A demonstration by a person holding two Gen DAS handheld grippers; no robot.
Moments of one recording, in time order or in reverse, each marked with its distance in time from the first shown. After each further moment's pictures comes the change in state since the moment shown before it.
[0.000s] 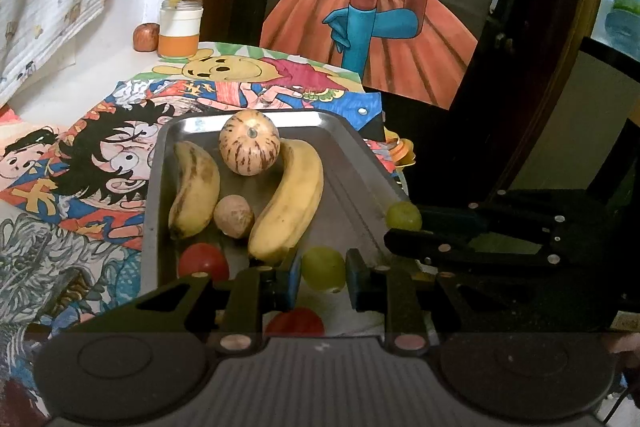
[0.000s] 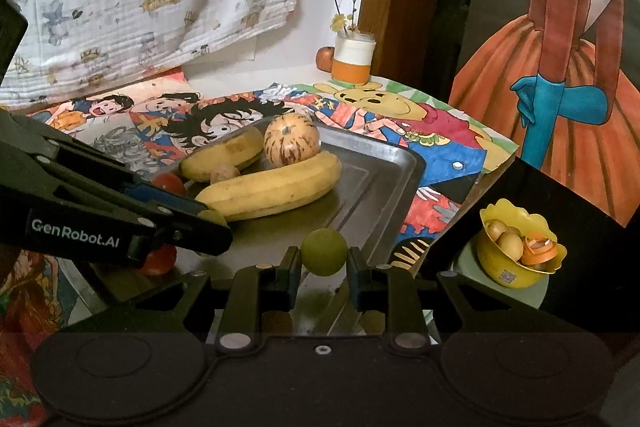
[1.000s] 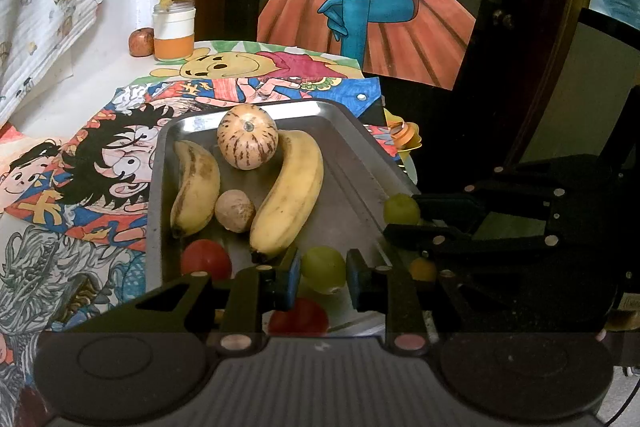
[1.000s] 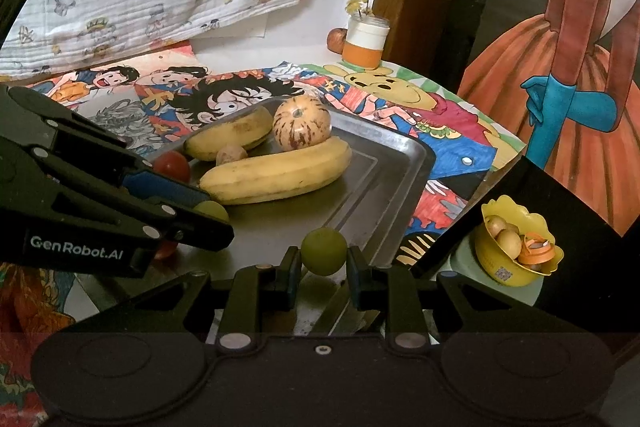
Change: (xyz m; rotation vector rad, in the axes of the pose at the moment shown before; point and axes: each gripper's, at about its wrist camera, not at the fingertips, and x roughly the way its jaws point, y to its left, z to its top) left arm 0.000 -0.007 -0.001 0.066 0.033 0.032; right arm 0.005 0.007 0.005 -0.065 0.063 -0.004
